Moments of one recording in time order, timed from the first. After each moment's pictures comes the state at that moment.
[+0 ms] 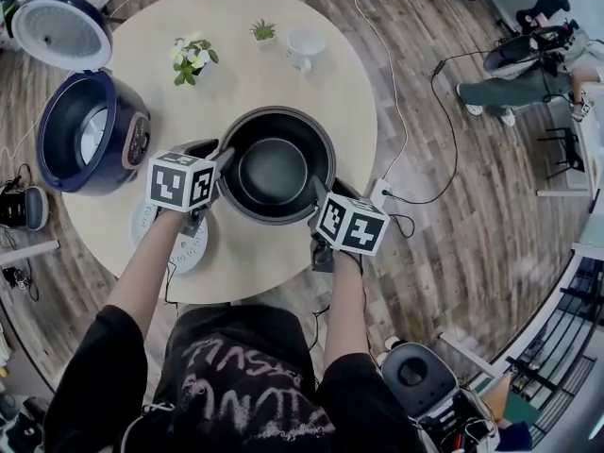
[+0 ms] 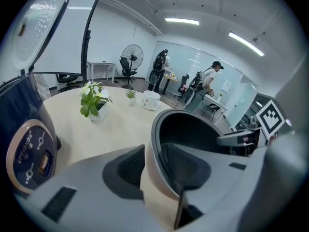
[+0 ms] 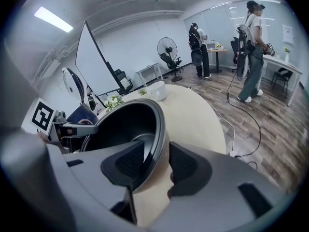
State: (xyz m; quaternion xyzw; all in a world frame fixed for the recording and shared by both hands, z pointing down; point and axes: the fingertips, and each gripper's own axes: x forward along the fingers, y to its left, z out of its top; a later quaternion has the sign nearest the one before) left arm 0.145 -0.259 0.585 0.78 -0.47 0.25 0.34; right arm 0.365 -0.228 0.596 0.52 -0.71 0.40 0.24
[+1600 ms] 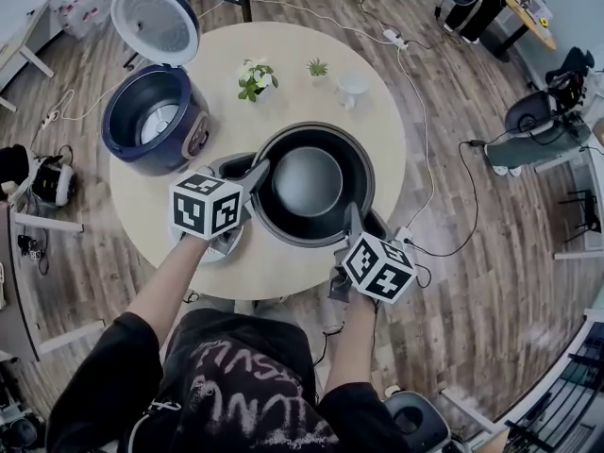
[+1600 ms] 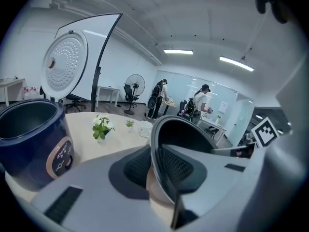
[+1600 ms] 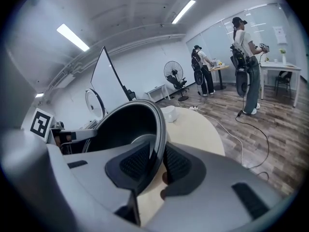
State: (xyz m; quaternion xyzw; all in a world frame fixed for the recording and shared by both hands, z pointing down) left arm 0.150 -0.207 0.469 0.80 -0.52 0.12 0.27; right arm 0.365 -0.191 0.503 0.54 -0.76 0.34 0.12
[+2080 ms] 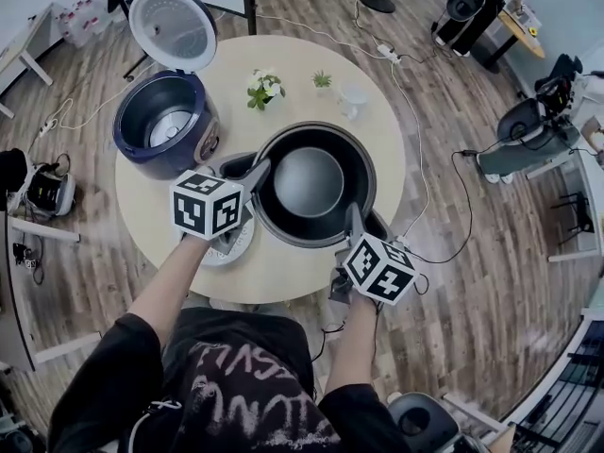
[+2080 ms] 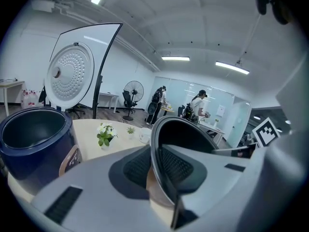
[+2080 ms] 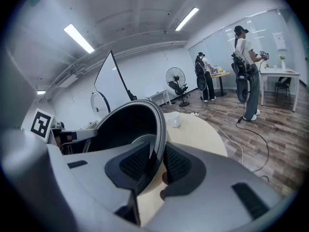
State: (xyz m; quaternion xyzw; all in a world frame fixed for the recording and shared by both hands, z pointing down) left arm 0.124 -0.187 0.440 0.81 -0.52 0.09 0.25; right arm 0.339 -0.170 0.472 0.54 -0.77 0.31 0.11
